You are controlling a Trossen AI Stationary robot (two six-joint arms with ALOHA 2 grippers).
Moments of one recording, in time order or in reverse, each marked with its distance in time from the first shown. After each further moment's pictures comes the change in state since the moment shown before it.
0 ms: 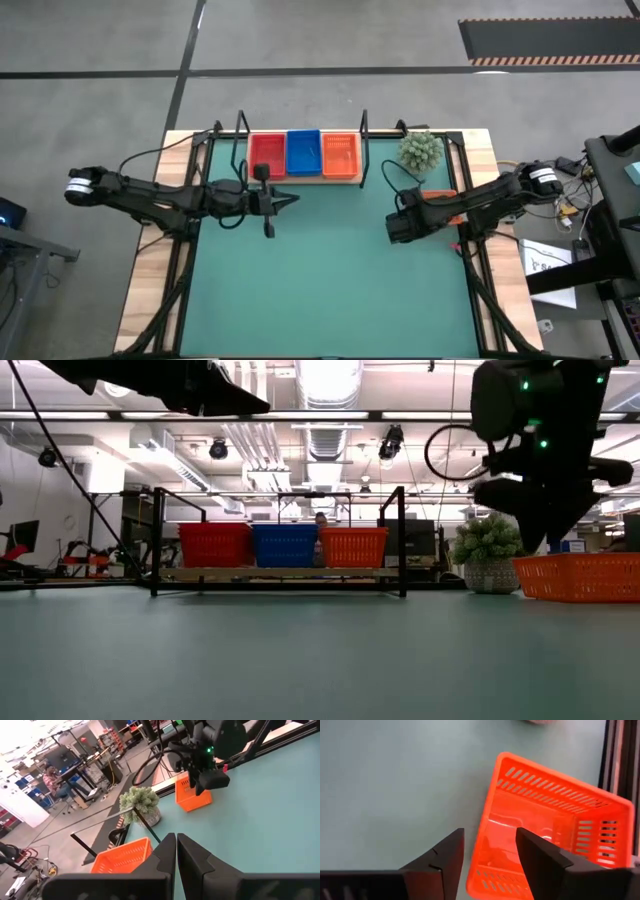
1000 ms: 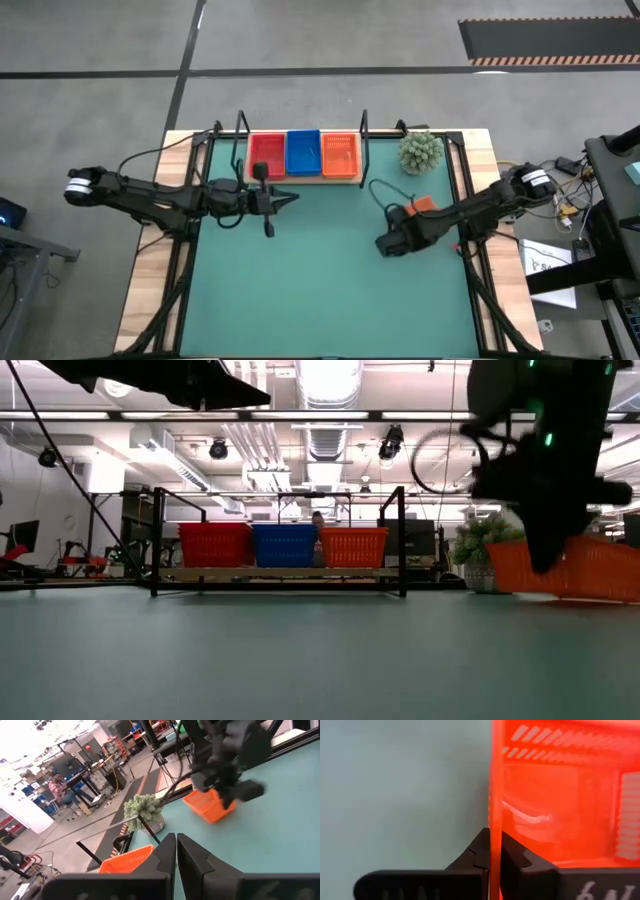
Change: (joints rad) left arm -0.001 -0.005 -0.001 0.038 0.000 0.023; right arm 0.080 0.074 -0.021 0.265 -0.183 -0.066
